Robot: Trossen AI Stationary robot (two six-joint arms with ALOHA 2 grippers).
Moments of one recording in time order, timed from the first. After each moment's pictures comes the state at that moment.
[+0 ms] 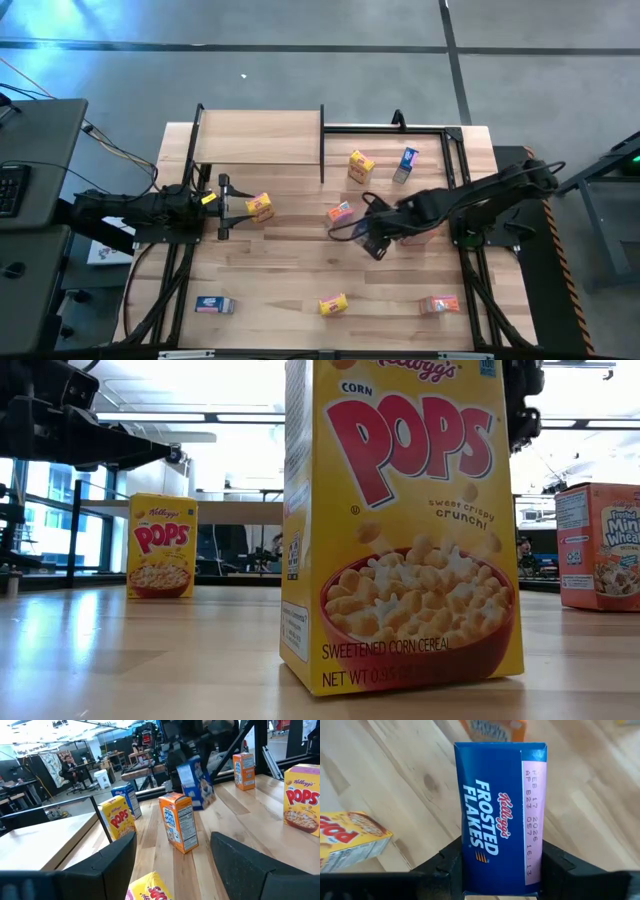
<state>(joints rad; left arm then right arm) -0.05 0.07 0.01 0.03 -0.11 0.26 0.27 1.46 1.20 -0.95 0.16 0.92</state>
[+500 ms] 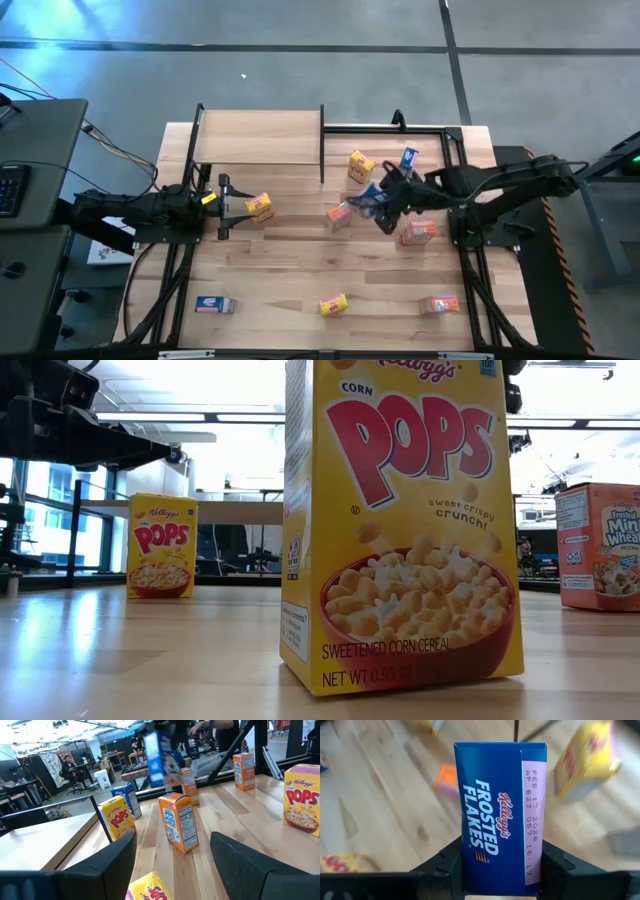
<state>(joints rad) -0.05 0.07 0.01 0.03 -0.11 0.26 0.15 1.25 1.20 -0.92 0.31 0.69</state>
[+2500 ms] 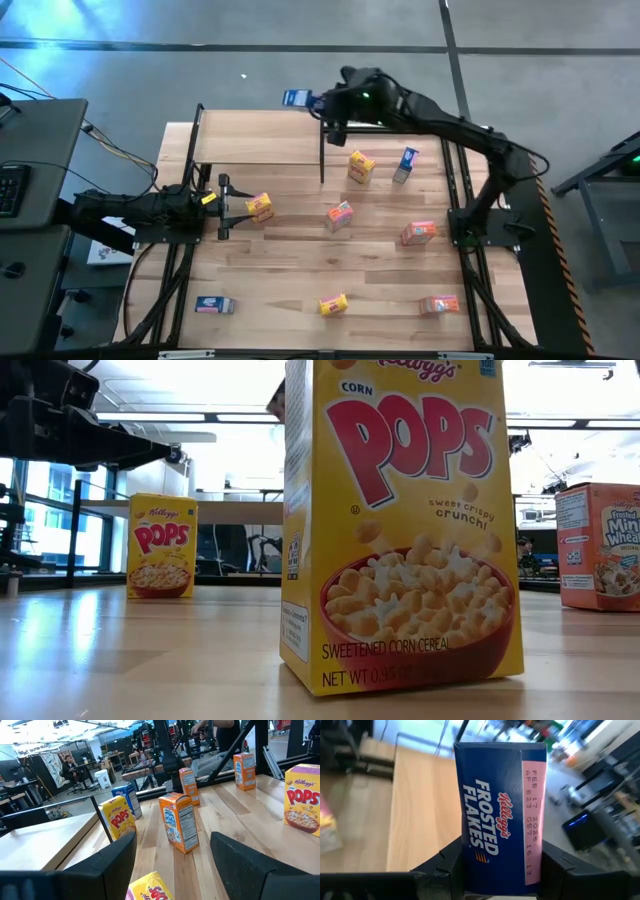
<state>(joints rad) -0.05 0.07 0.01 0.03 -0.11 0.26 -0.35 1.75 1.94 -0.61 0.15 -0.50</state>
